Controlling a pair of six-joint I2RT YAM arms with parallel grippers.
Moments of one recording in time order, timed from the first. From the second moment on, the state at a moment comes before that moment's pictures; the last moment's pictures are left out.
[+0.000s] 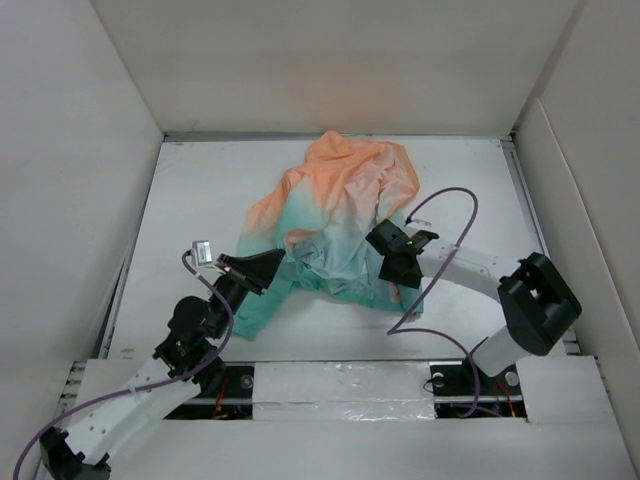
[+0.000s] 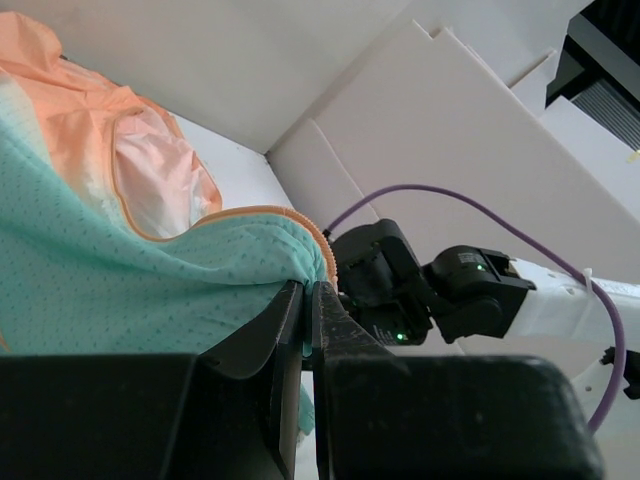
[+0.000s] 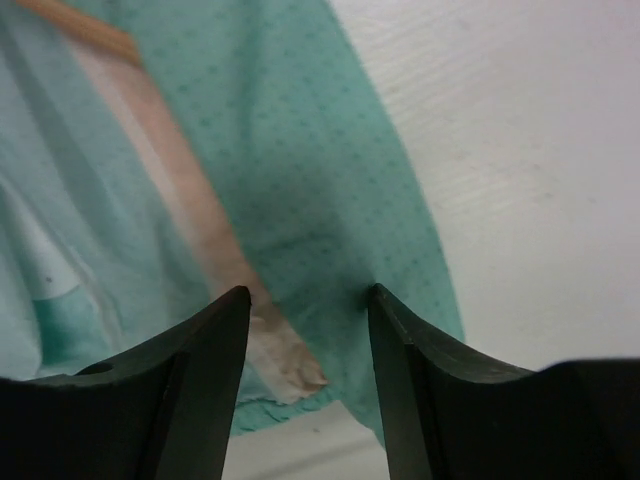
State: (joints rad) left arm -0.74 0.29 0.20 0.32 -0.20 -0.83; right arm 0.70 1.52 0.92 -0.72 0.47 1.02
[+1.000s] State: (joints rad) left arm -0.74 0.24 0.21 0.25 -0.23 -0.82; right arm 0.53 1.48 0.89 -0.58 0.42 0.84
